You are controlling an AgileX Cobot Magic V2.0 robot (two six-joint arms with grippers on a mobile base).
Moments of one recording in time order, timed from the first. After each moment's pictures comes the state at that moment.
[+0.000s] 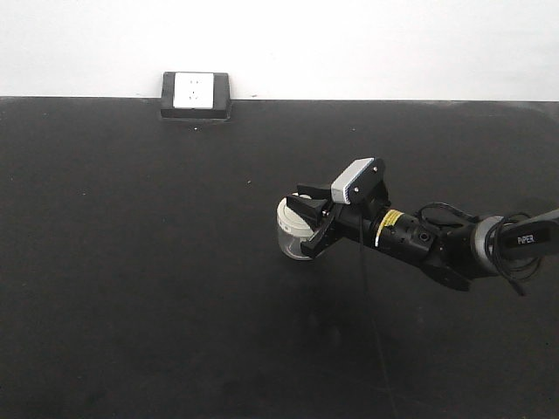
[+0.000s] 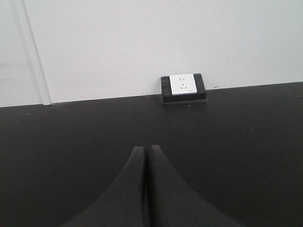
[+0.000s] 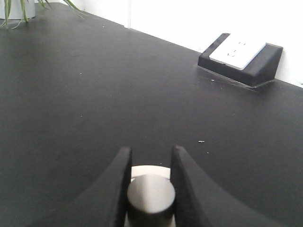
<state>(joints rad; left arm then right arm) 0.02 0.18 -0.23 0.03 0.20 -0.01 0.21 2.15 -1.06 -0.85 -1.02 0.36</state>
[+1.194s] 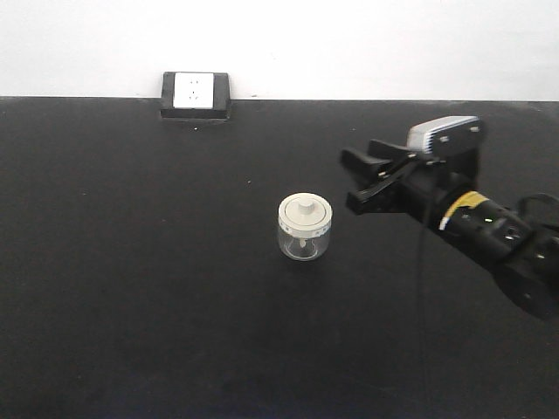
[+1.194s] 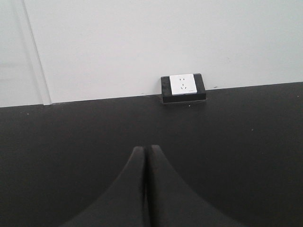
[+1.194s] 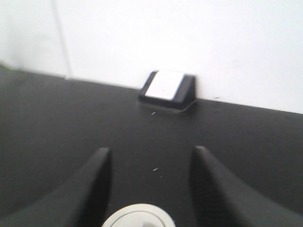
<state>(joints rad) 0.02 0.18 -0.23 0.03 0.20 -0.01 0.21 1.62 -0.73 -0.50 -0.80 0.46</state>
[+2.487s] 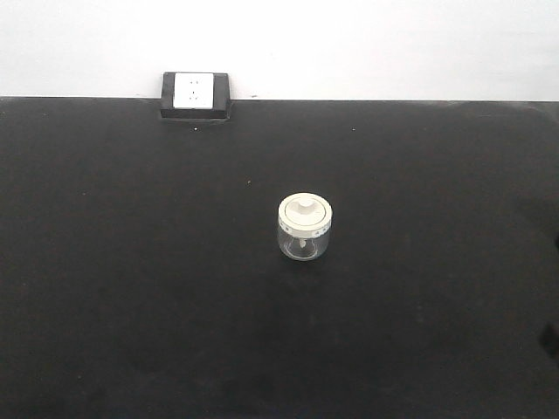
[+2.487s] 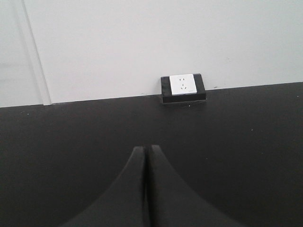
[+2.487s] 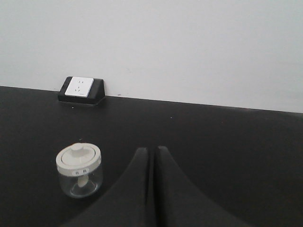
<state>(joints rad) 0.02 0.18 -0.23 0.03 0.20 -0.01 0.21 0.44 -0.34 -0.27 0.06 0.24</state>
